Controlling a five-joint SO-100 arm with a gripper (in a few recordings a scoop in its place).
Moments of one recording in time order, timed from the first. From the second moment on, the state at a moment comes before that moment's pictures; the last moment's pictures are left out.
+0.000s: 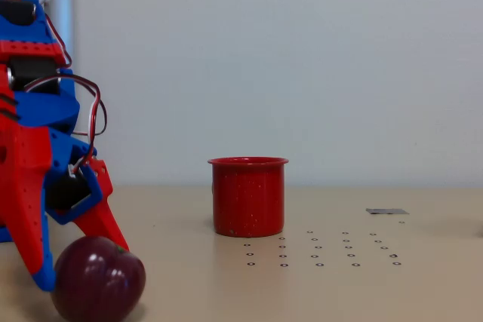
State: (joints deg) arm 55.0 74.9 107.4 13.7 -125.0
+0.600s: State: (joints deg) arm 56.9 70.4 105.0 12.6 -124.5
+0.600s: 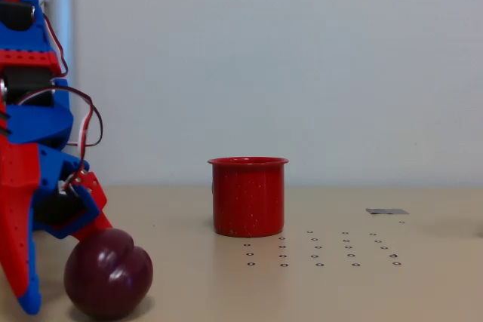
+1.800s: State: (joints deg) arm 52.3 68.5 101.2 12.6 -120.1
